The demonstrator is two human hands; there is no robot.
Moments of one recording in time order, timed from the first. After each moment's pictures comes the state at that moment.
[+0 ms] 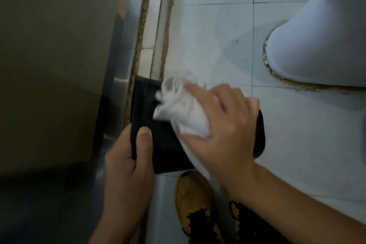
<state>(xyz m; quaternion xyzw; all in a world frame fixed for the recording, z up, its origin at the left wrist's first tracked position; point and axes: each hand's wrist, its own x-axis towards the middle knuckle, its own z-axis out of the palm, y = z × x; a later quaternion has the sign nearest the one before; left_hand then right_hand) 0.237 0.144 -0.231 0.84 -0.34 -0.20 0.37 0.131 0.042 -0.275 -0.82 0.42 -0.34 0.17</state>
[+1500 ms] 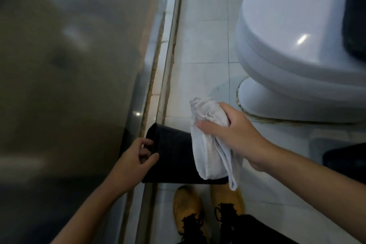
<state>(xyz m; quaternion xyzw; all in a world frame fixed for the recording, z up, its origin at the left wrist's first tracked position) 0.282 0.143 -0.167 0.80 -0.35 -0.44 0.21 0.063 -0.017 -0.143 -0.58 0.44 -0.15 0.67</state>
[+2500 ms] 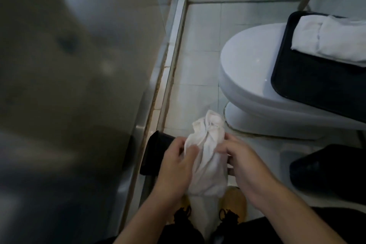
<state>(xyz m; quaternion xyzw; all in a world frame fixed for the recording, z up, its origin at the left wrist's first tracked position) 0.125 0.116 0.003 0.76 -0.22 -0.43 0.43 0.001 0.042 -0.005 -0.38 0.47 -0.15 0.78</state>
